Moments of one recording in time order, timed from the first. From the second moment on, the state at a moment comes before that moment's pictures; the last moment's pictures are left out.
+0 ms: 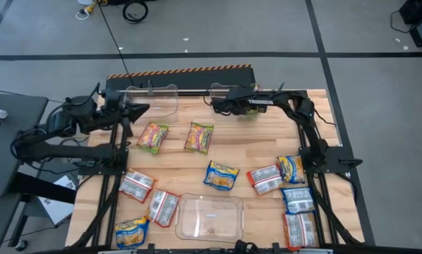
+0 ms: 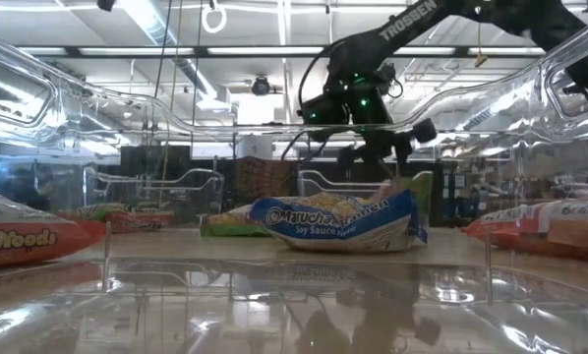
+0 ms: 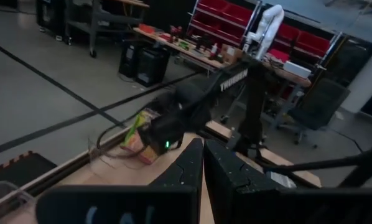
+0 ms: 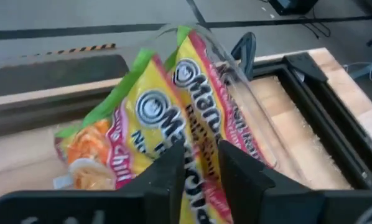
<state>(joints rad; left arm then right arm) 0.15 0.61 0.99 -0.48 -0.27 -0.37 -0.42 2.11 1.69 -1.41 0.84 1.59</state>
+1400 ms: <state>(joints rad) 0.15 0.51 0.98 -0.79 -0.01 -0.35 -0.05 2.15 1.63 -0.65 0.27 1.28</state>
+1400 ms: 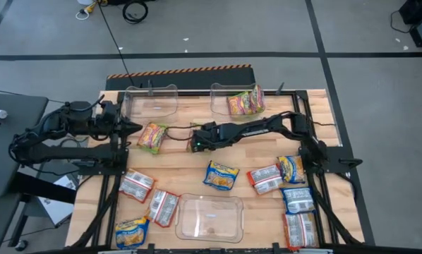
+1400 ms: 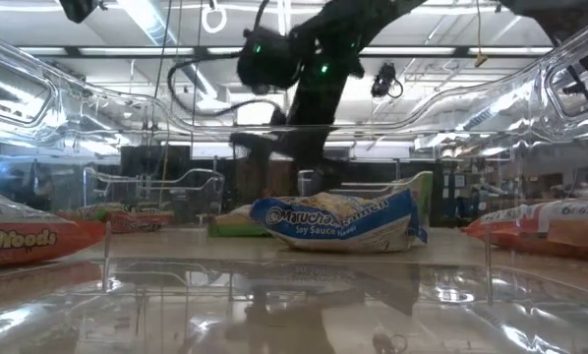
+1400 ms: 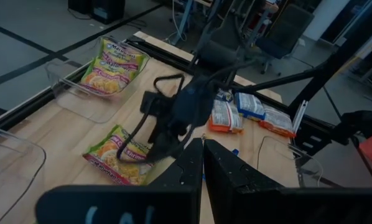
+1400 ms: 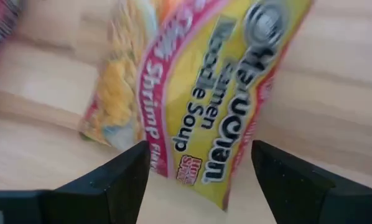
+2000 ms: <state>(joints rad) 0.15 0.52 0.98 -0.75 -0.05 -0.36 -0.07 2.13 1.39 -0.25 0.29 1.15</state>
